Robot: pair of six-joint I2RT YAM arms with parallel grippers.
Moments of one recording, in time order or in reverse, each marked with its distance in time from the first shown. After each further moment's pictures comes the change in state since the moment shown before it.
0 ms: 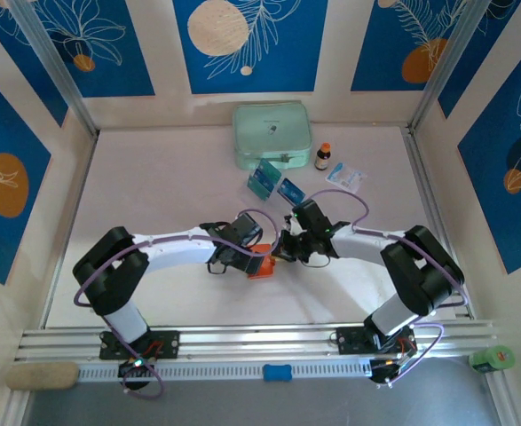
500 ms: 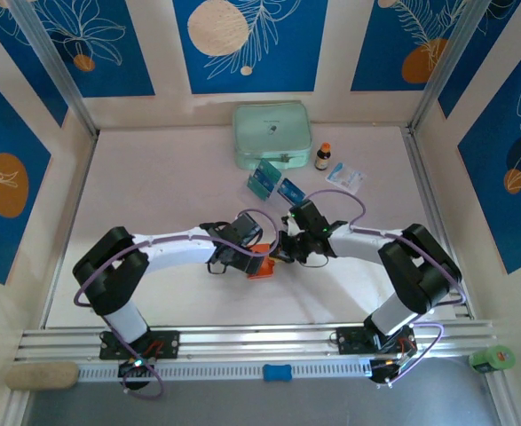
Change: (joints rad) left arm 0.000 0.000 0.000 0.000 0.000 0.000; right arm 0.021 0.026 0.018 -0.008 -0.018 0.000
